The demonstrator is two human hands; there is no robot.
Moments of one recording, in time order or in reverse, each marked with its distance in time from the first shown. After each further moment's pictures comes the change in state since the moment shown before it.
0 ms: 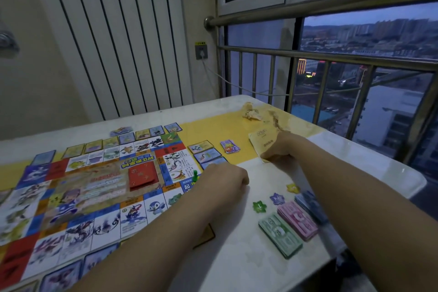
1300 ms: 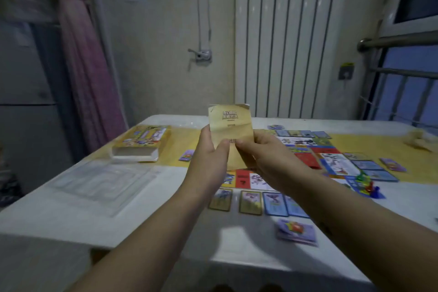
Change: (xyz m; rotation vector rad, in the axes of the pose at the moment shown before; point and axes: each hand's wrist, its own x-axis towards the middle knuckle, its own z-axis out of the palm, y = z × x) left_hand -0.319 -0.107 -0.082 -1.084 1.029 -0.631; right_hand -0.329 -0.264 0.117 1.053 -0.623 -0.855
